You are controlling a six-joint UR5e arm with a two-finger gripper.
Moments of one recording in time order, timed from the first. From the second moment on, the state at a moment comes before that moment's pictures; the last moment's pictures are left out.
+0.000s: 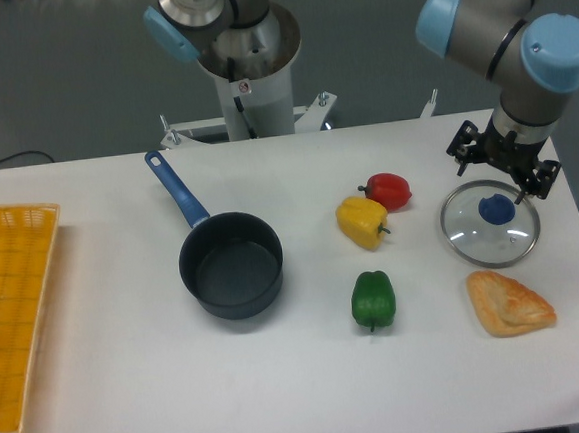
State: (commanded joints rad) arm 2.86 -1.95 -1.46 -1.31 1.58 1.47
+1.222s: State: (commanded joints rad) arm 2.70 -2.08 -1.38 -1.18 1.56 1.28
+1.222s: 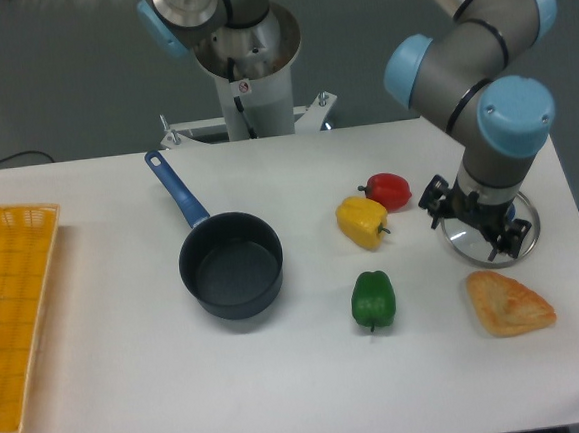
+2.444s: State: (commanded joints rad) arm 2.77 -2.31 -1.23 -1.08 1.60 1.36
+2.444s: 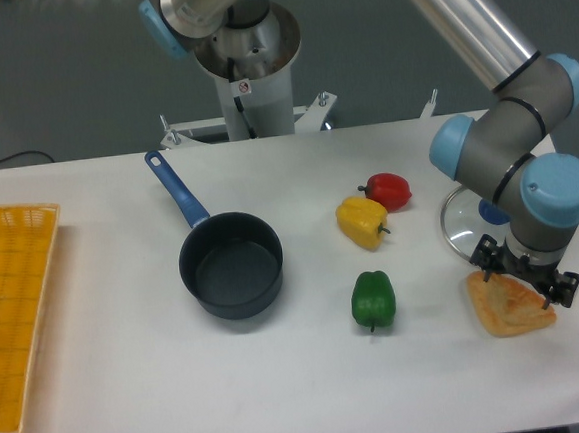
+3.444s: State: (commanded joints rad) arm 2.79 -2.34 -1.24 -1.07 1.54 1.44
